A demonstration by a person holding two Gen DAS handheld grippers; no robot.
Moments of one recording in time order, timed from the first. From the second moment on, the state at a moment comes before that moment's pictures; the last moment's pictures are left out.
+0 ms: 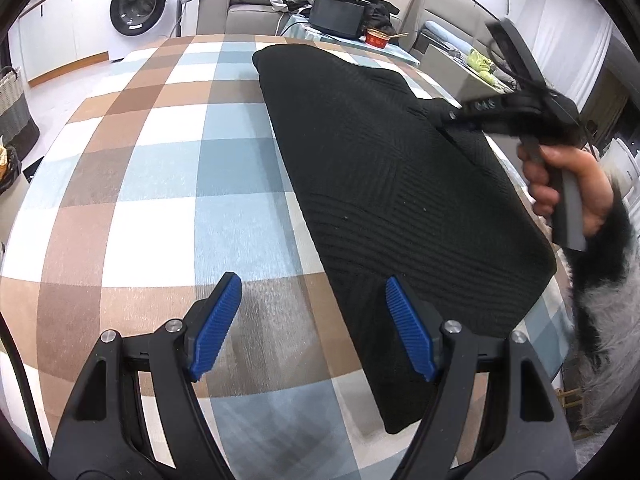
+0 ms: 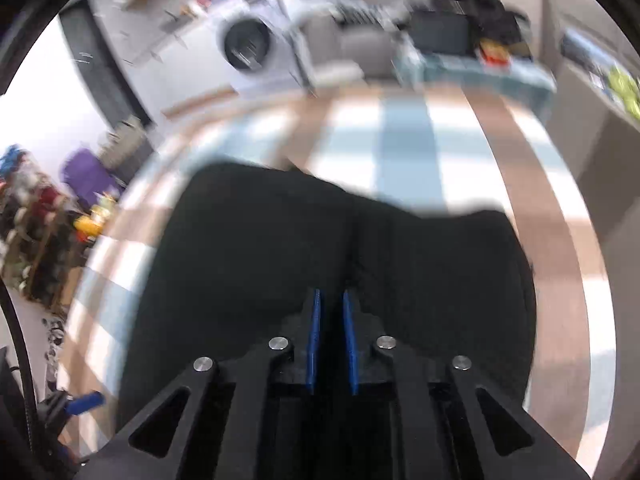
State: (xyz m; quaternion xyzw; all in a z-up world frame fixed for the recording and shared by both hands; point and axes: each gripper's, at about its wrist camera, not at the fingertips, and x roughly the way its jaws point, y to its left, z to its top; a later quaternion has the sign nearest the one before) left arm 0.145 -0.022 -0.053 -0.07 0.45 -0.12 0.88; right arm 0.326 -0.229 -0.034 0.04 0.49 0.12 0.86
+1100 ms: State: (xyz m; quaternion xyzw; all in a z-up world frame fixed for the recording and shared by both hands) left arm 0.186 0.027 -0.058 -0.16 0.42 -0.09 0.89; right arm 0.171 -0.251 -0.058 0.08 0.51 0.18 0.84
